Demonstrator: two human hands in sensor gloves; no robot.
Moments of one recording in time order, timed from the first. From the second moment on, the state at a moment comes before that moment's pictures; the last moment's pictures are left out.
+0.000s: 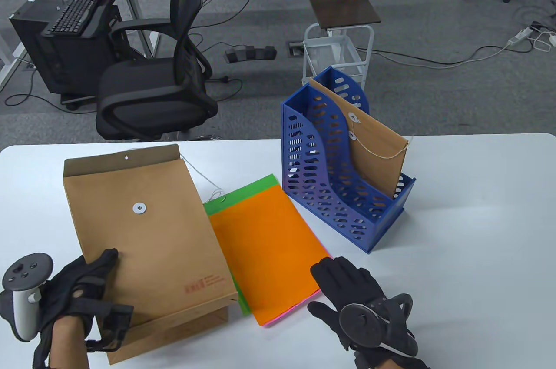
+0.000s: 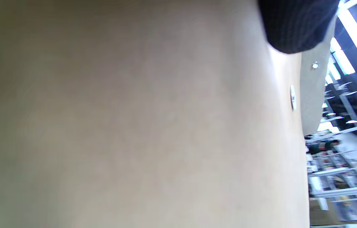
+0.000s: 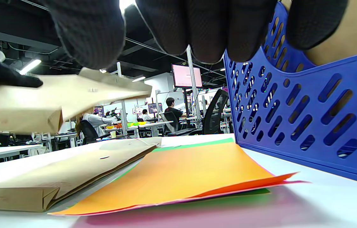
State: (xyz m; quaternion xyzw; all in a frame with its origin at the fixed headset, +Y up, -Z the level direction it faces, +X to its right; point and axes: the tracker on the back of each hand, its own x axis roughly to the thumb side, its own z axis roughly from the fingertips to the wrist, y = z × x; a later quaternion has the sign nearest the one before) left_hand -0.401 -0.660 -0.273 -0.08 0.29 0.48 0.82; right_hand 0.118 -0.680 -0.234 0.19 -0.14 0.96 0.13
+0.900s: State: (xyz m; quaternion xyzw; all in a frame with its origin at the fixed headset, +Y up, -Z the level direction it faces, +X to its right) left_hand -0.251 -0.625 -0.268 0.14 0.09 0.32 0.93; right_hand 0.110 -0.677 -0.228 0.21 -0.13 0.96 0.14
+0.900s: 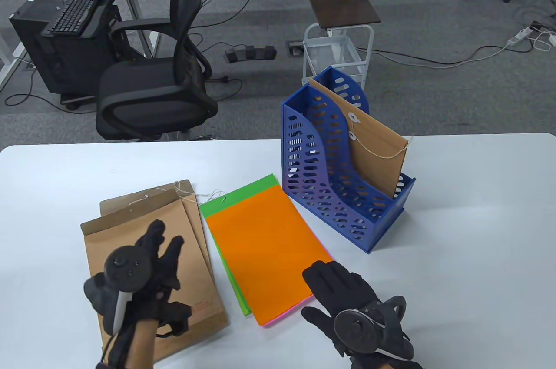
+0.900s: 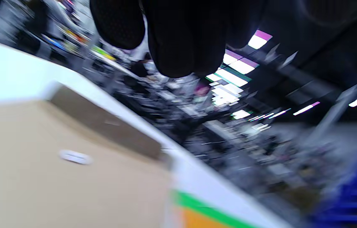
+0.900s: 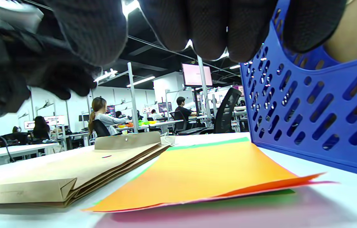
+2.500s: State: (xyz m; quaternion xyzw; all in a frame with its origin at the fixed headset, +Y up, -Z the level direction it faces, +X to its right) left_hand -0.197 -0.671 -0.237 0.23 -0.06 0.37 0.90; right_hand 0.264 -0.648 -0.420 -0.19 -0.12 0.79 0.57
